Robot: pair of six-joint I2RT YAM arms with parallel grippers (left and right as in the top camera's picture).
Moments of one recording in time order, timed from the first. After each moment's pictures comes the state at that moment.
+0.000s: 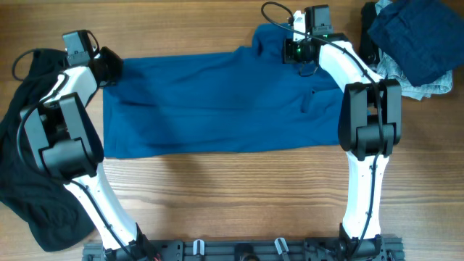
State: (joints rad) left arm 0.26 2.24 1.51 -0.22 0.21 -0.60; right arm 0.12 2.40 1.84 -0.46 -0.22 0.06
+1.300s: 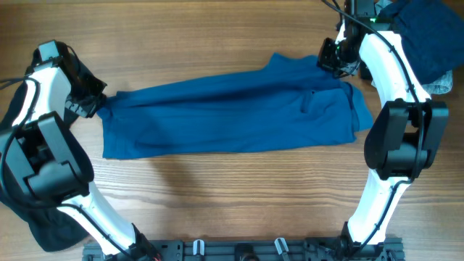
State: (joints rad) left arm 0.36 2.06 1.52 -0.87 0.12 -0.67; right arm -0.01 2.16 1.84 -1.01 -0.10 0.34
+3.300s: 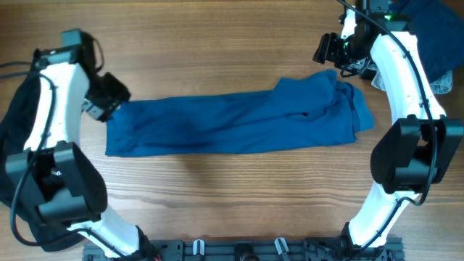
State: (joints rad) left arm 0.18 1.85 1.53 -1.17 0.05 -0.64; right arm -0.01 2.04 1.83 -1.05 -0.20 0.20
